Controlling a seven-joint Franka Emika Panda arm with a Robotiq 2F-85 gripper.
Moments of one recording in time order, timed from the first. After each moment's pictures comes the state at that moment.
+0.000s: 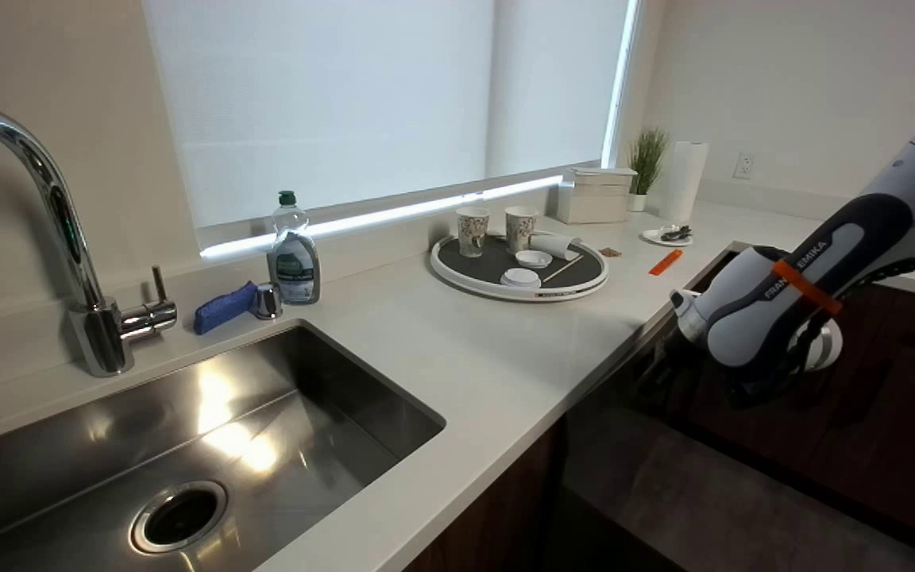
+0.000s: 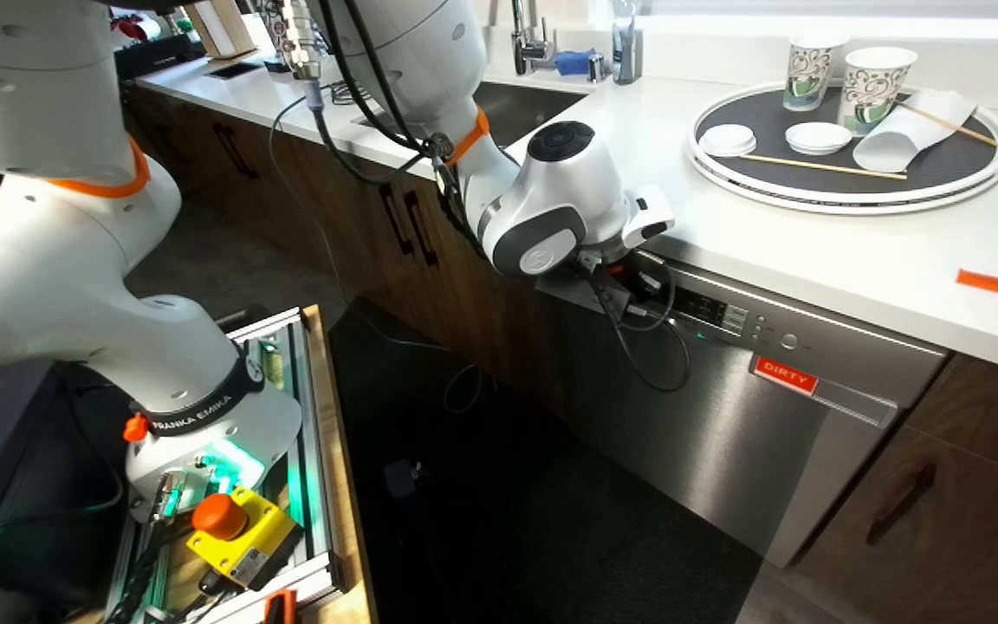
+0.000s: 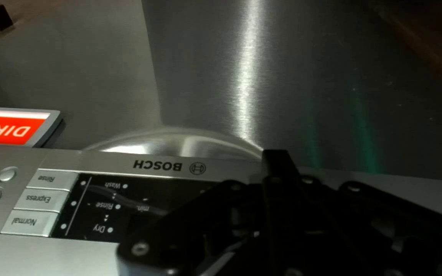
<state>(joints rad) -0.45 0.58 0.30 -2.29 -0.20 3.21 -0.51</state>
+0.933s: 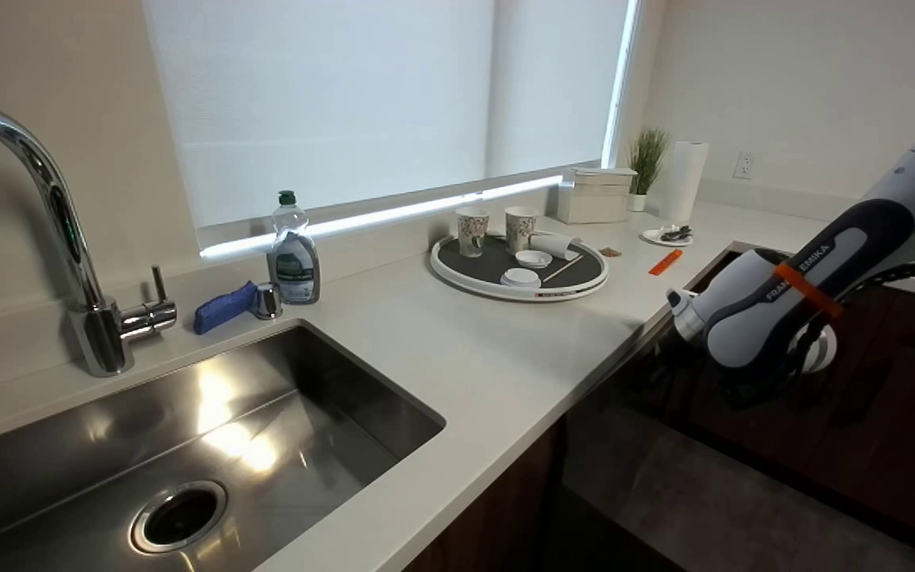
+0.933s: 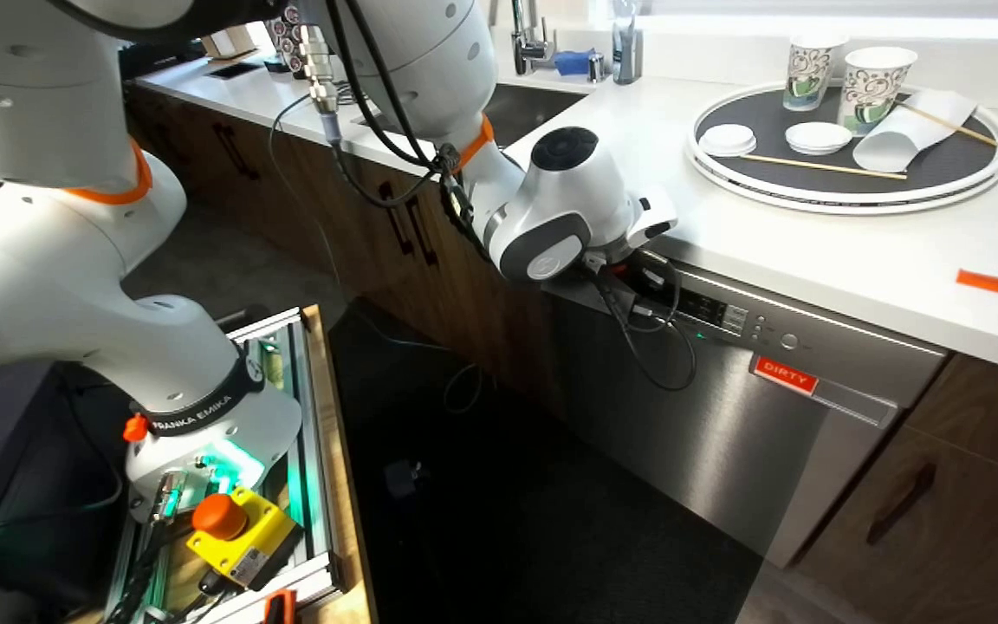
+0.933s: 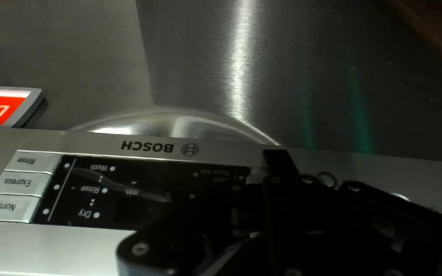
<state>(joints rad) -0.53 0.63 0.37 -2.27 -0.25 3.24 -0.51</state>
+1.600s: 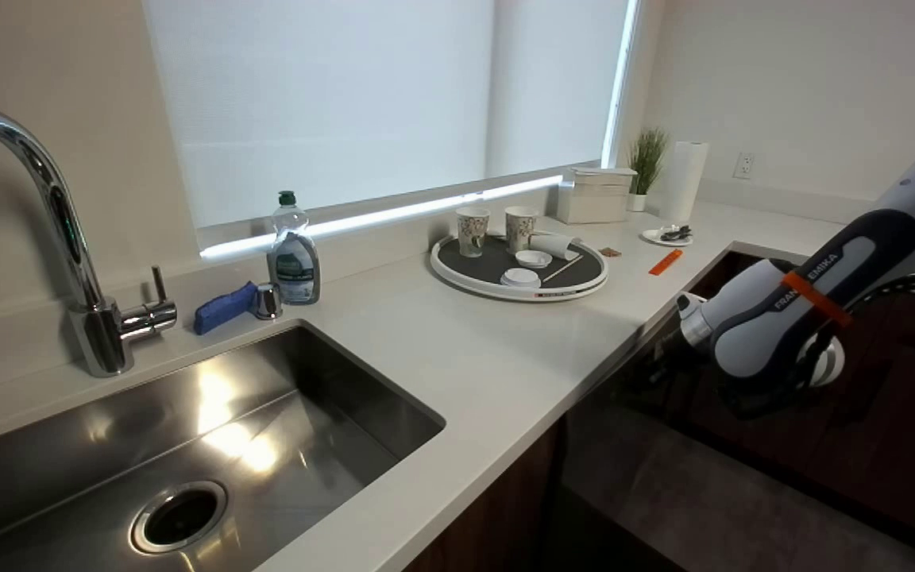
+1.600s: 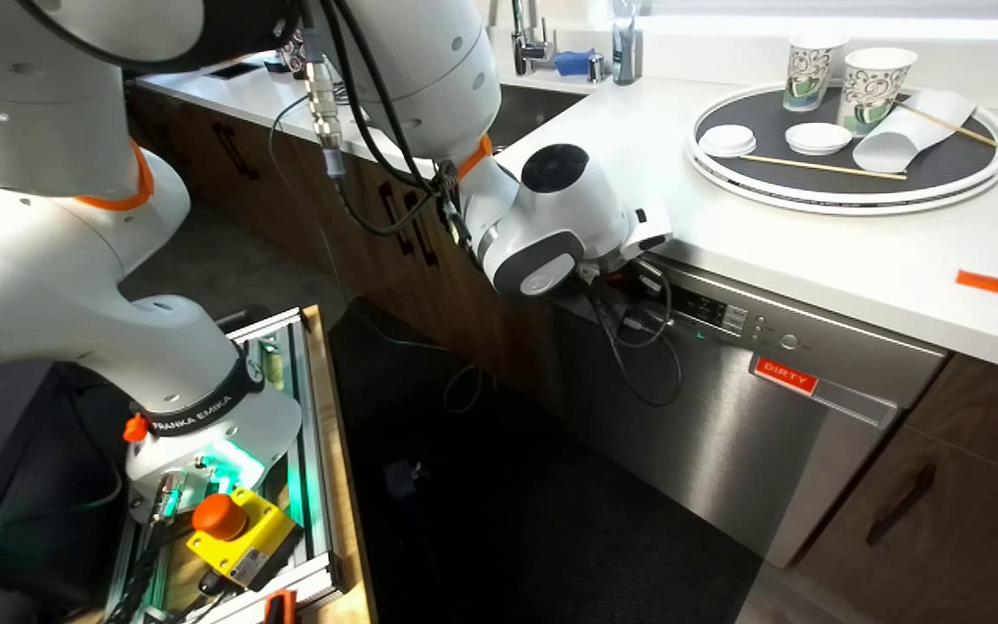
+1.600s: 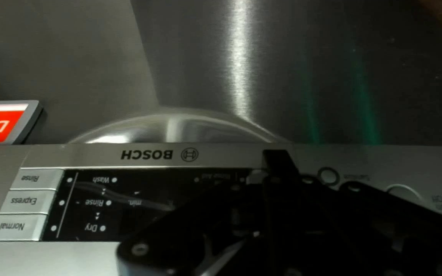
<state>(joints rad) -0.60 0.67 0.42 -2.29 -0.28 3.33 -0.46</state>
